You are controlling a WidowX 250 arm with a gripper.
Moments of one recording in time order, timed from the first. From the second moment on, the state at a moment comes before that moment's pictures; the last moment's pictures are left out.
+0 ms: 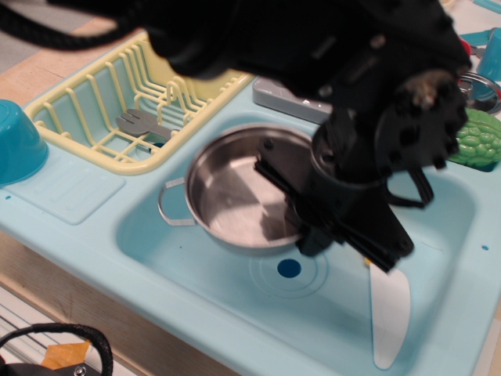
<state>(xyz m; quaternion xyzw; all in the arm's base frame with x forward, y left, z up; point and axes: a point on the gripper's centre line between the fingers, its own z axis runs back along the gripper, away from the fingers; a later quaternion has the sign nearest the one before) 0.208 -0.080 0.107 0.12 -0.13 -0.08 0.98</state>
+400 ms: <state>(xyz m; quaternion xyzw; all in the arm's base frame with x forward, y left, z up) 0.231 -0.046 0.129 0.15 -0.14 -0.09 0.98</state>
